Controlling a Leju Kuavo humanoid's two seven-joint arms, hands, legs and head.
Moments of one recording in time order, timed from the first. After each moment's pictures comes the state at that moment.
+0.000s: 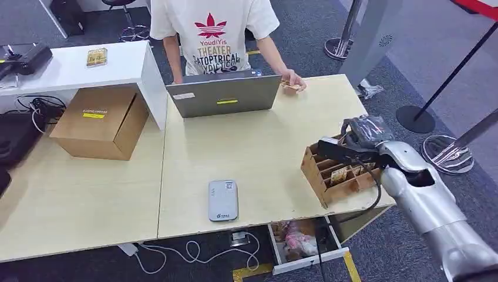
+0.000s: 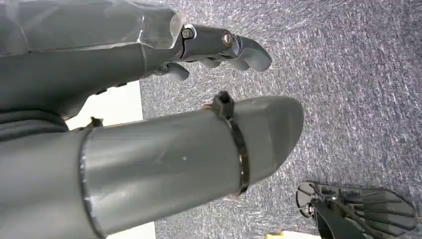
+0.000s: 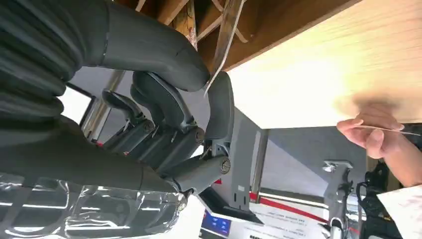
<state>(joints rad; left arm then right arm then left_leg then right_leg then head) -0.06 -0.11 1.22 -0.20 -1.29 0.14 -0.09 -0.55 -0.55 0.40 -1.05 0.84 0.18 -0.02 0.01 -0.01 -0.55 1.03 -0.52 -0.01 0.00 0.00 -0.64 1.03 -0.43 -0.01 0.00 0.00</state>
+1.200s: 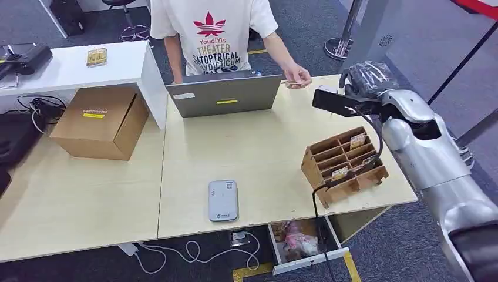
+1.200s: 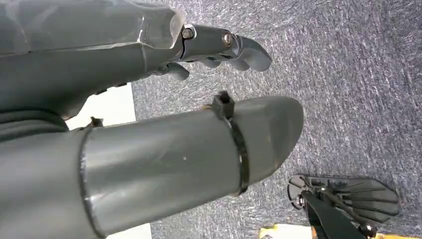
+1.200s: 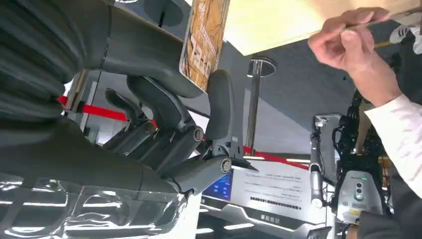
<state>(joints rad) -0.07 -0.13 1.22 -0.20 -1.31 0.12 -0.11 -0.86 -0.51 0.47 -0.99 0.80 0.24 0.02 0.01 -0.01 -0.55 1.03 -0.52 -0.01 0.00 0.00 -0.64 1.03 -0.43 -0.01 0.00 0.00</state>
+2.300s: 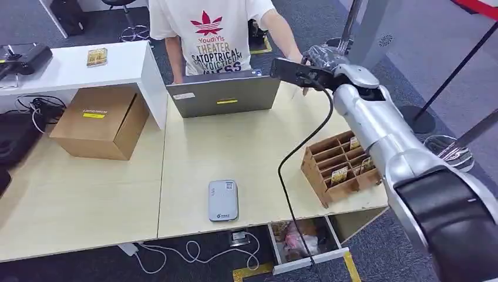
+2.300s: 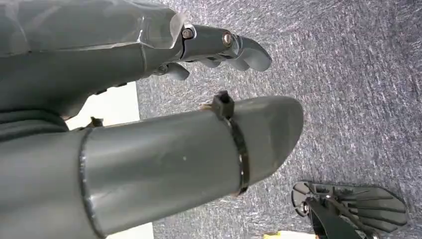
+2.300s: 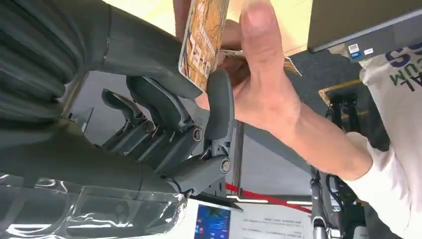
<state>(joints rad) -0.08 -0.12 1.22 -0.20 -1.31 0.14 -0.09 -1.17 -0.18 0.54 -0.45 0.77 0.20 0.04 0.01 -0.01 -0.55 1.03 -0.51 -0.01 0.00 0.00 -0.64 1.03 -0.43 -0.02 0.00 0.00</state>
